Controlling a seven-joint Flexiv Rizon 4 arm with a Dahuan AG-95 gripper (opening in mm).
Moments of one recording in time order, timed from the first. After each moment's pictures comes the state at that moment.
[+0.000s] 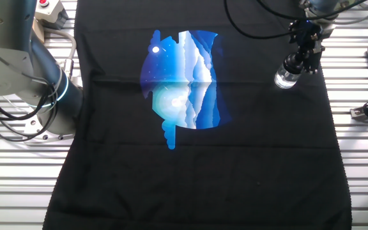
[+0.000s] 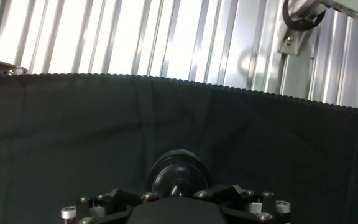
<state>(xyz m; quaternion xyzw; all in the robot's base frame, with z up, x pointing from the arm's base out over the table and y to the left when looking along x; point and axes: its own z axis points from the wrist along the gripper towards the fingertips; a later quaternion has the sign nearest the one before) 0.673 0.110 0.117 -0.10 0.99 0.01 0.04</state>
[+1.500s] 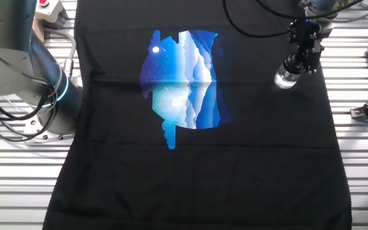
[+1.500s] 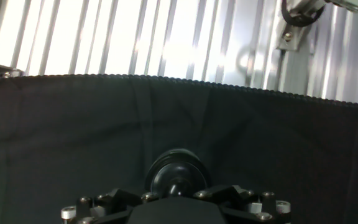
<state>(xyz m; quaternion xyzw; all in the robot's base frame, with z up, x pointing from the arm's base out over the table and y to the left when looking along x) 0.671 0.110 0.117 -0.08 1.00 0.01 0.04</state>
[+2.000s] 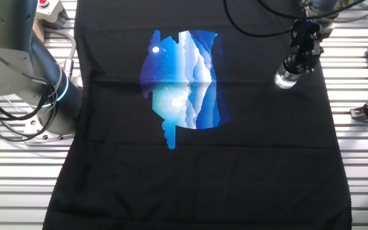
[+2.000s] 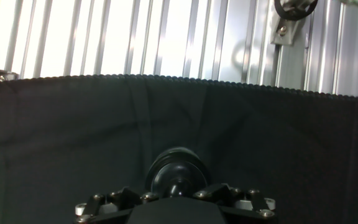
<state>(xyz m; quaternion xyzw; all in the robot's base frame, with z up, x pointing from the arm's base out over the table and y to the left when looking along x) 0.672 0.110 0.117 -0.08 1.00 0.00 0.03</state>
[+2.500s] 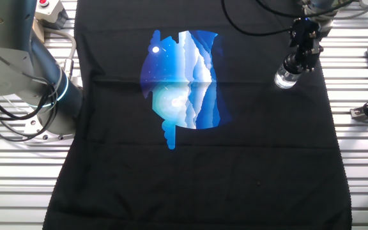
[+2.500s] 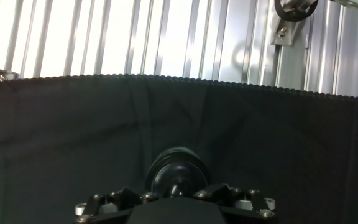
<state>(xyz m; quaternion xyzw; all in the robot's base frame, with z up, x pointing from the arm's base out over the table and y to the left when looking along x) 0.670 0.109 0.117 -0.08 1.00 0.00 0.04</state>
